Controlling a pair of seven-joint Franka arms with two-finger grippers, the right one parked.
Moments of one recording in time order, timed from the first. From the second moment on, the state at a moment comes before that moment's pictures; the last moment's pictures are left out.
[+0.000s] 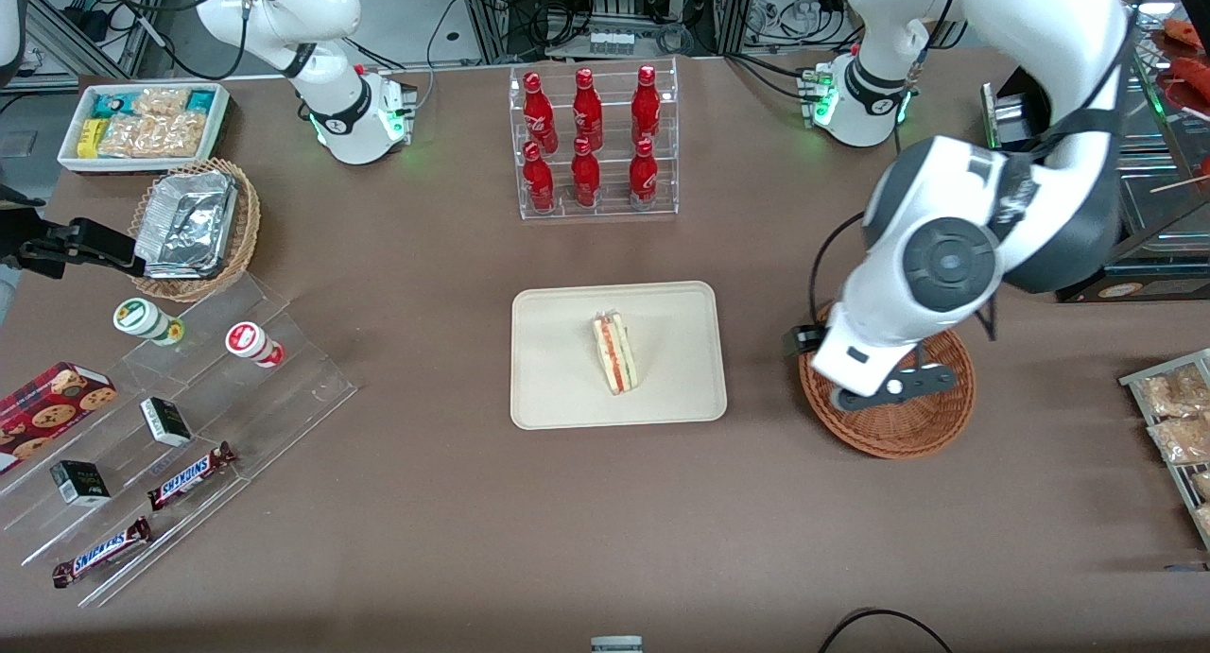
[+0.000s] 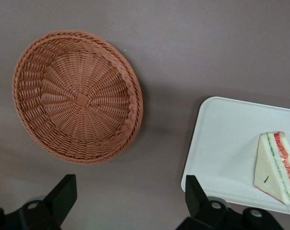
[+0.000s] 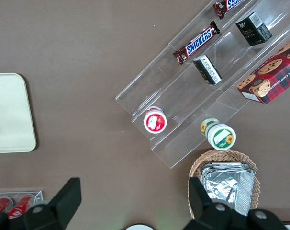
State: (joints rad) arm -0.10 0.40 -0.31 -1.40 0.12 1.61 -0.60
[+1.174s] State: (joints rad) arm -0.02 -0.01 -0.06 -1.65 0.02 1.44 -0.02
